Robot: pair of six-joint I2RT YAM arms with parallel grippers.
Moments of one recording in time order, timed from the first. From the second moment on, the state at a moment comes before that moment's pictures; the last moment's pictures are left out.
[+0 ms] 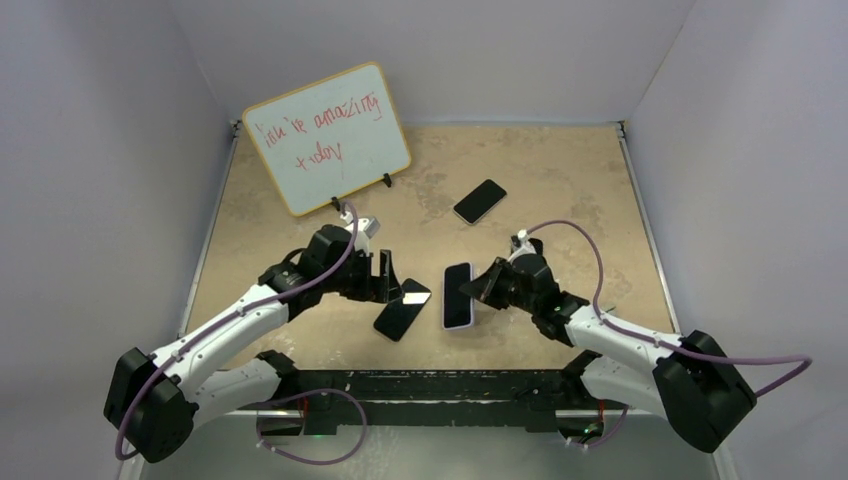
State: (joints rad) left arm -0.62 1.02 0.66 -0.40 0.24 -0.56; right arm 0.64 1.07 0.34 0.19 -0.12 1.01
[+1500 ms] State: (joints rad) left arm -0.62 0.75 0.82 -0.60 0.05 -0.31; right arm 0.57 1.66 1.07 -0.32 0.45 1.15
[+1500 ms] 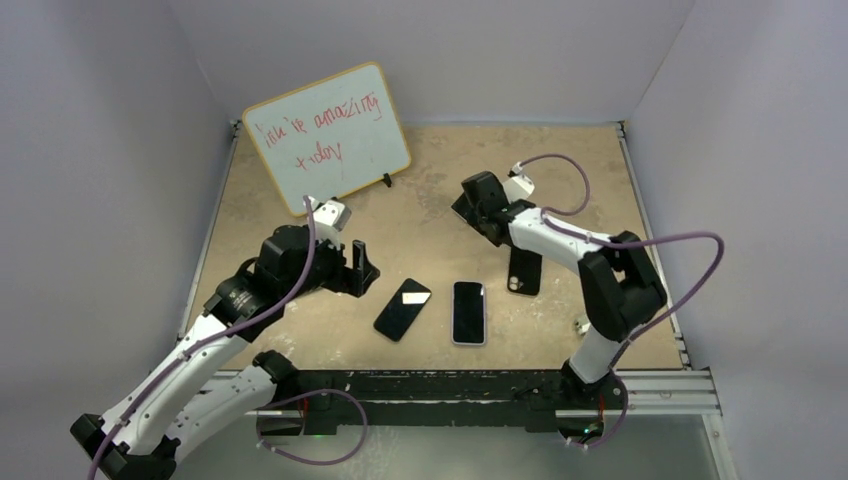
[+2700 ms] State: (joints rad) left arm -0.62 0.68 0.82 -0.61 -0.01 -0.32; right arm 0.44 2.32 1.93 -0.89 0.48 1.38
